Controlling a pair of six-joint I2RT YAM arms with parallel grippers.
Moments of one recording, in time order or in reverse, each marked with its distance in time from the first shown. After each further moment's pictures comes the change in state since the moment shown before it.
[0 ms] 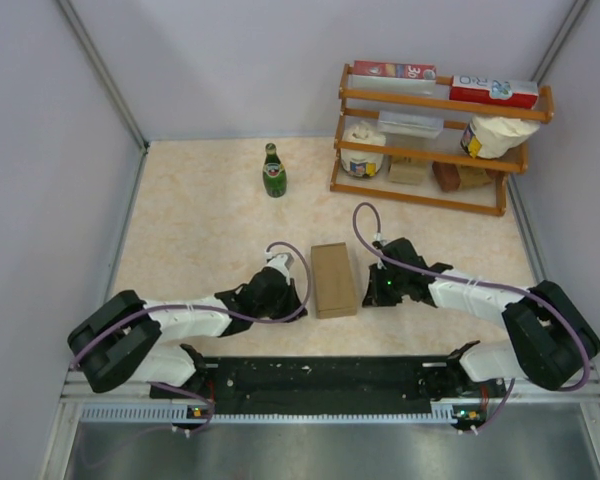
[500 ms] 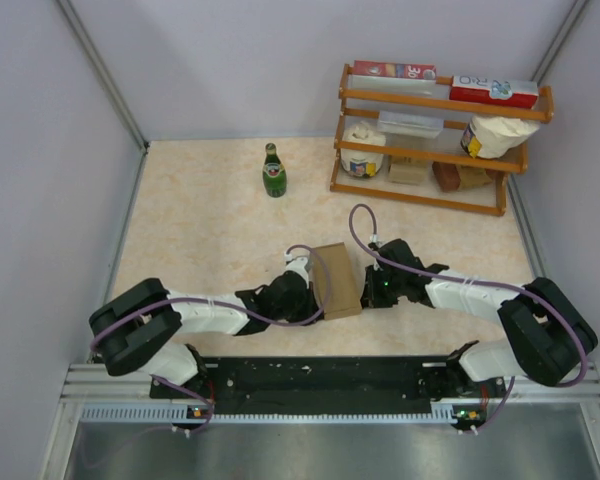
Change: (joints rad) left arm -0.138 0.148 0.093 0.071 -0.045 -0.065; right arm 0.030 0.027 -0.006 0.054 -0.051 0.038
